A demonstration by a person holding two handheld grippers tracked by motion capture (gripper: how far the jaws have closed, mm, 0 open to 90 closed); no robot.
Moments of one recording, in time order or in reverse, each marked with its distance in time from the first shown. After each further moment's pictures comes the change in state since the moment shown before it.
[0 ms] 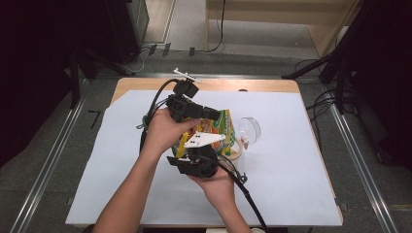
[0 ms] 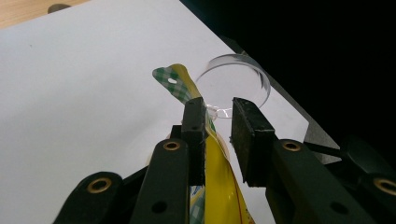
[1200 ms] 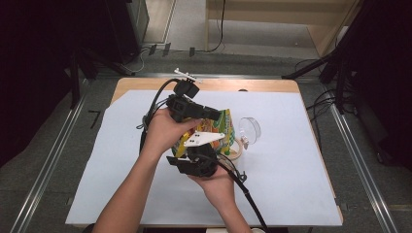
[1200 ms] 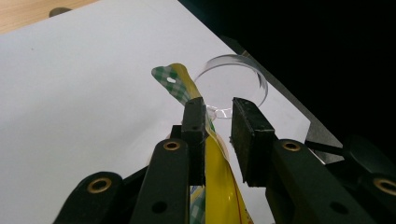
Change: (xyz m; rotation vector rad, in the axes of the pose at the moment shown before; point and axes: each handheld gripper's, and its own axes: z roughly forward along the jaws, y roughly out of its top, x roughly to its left) left arm -0.004 0.000 0.000 0.006 0.009 0.015; right arm -0.001 0.001 0.001 0.017 0.005 0.003
